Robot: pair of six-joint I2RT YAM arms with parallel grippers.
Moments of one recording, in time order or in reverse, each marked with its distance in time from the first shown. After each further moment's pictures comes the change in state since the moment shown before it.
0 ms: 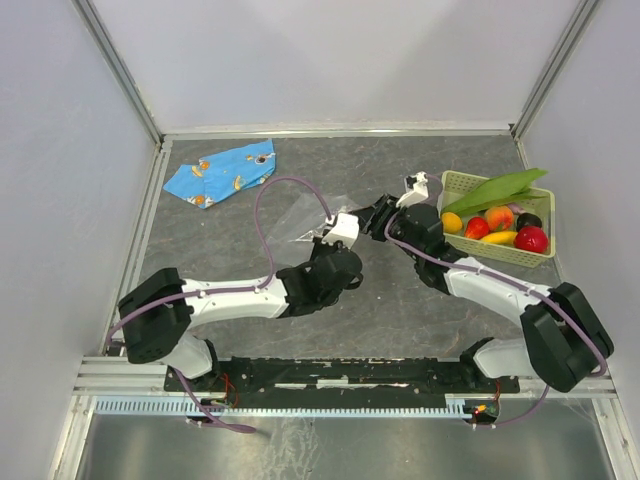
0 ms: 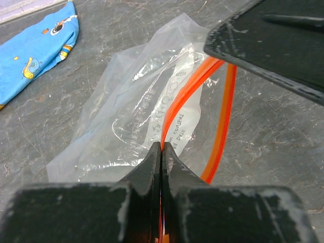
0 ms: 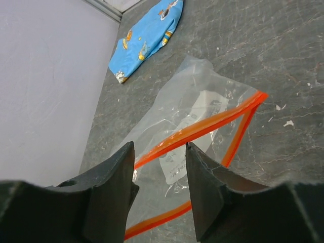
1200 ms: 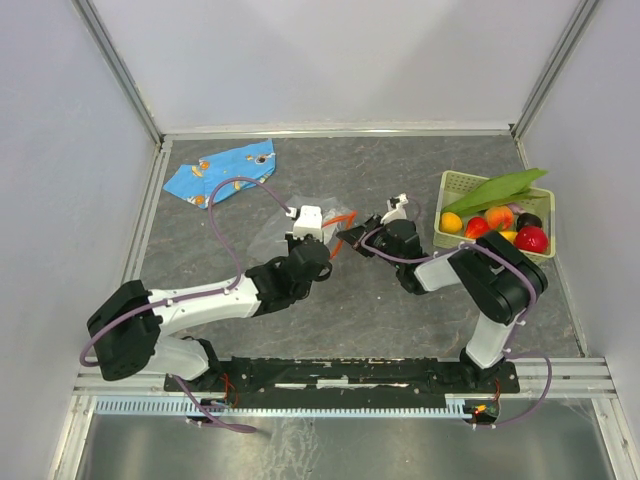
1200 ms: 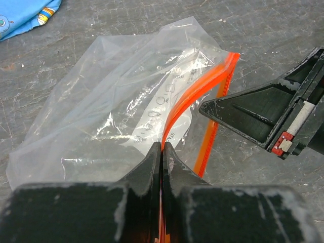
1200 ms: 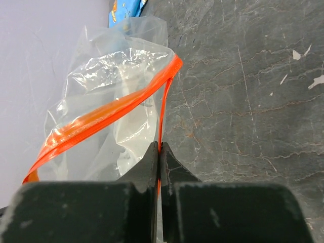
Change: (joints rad) left arm 0.130 -0.172 -0.137 -0.004 0.198 -0.187; right arm 0.004 0.443 -0.070 0.465 -0.109 0.243
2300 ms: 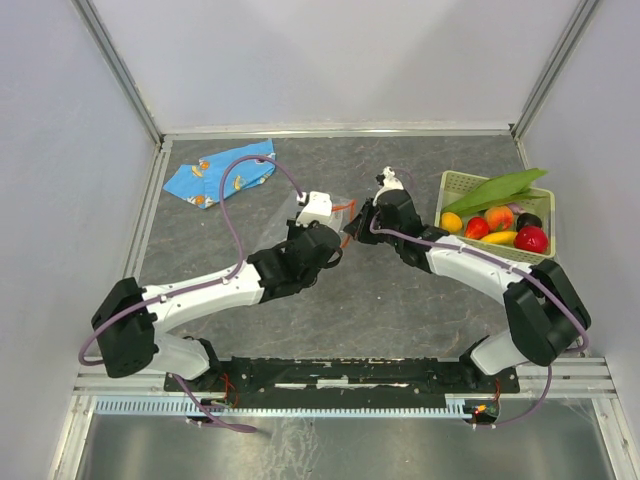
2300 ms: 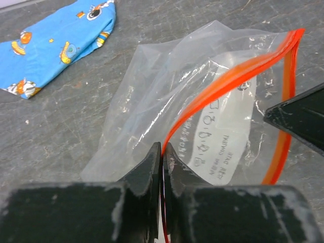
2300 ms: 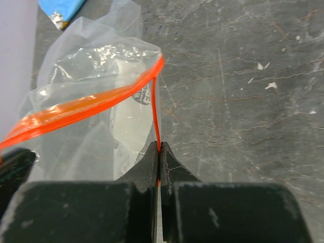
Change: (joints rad) left arm 0.006 0.030 0.204 -0.291 -0.117 0.105; right arm 0.043 -0.296 0.284 -0.835 0.103 -0.332
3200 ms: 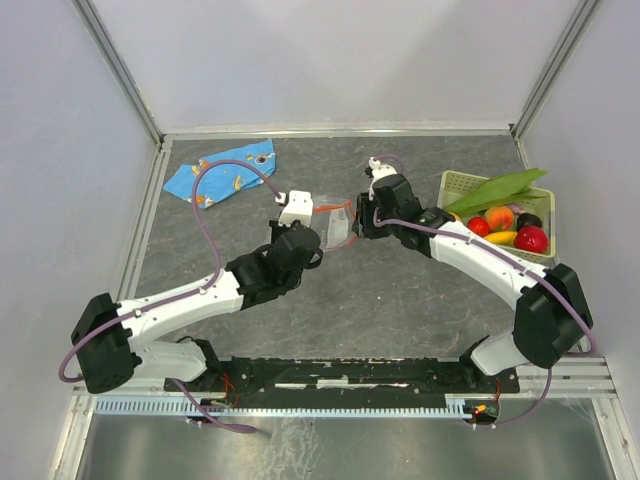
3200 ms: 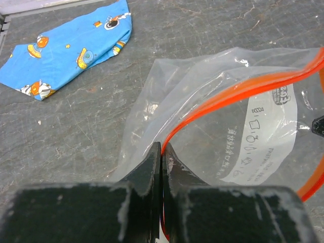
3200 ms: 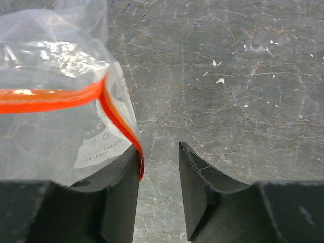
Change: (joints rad) left arm 0.032 -0.145 -0.081 0.043 -0.019 0.036; right arm 0.005 -0.014 0.220 -0.415 0.097 -0.307
